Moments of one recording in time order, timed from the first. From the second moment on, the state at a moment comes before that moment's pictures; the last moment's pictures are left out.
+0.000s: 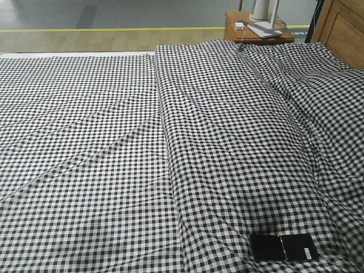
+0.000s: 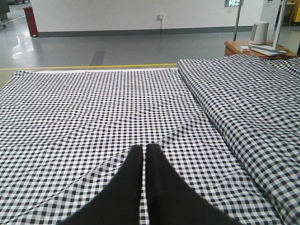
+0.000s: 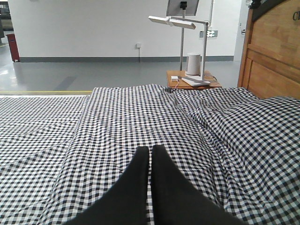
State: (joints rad) left arm 0.06 -0.02 0.03 -0.13 0.23 0.14; right arm 0.01 -0.01 0.03 0.02 0.12 0.00
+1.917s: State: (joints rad) left arm 0.06 -0.02 0.03 -0.13 0.23 0.14; right arm 0.01 0.64 -0.75 0.02 0.13 -0.05
